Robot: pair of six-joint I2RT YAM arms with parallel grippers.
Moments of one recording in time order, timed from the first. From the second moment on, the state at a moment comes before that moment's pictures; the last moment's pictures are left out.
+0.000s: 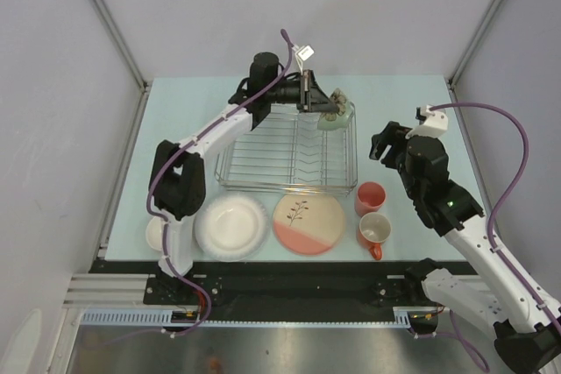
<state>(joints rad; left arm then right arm) -0.52 2.03 1.77 0.06 0.98 -0.73 0.51 0.83 0.91 -0.35 0.45 0.44</state>
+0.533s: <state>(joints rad) -0.52 2.21 1.78 0.34 0.90 -0.99 0.54 0.83 0.91 -0.38 0.45 0.46</state>
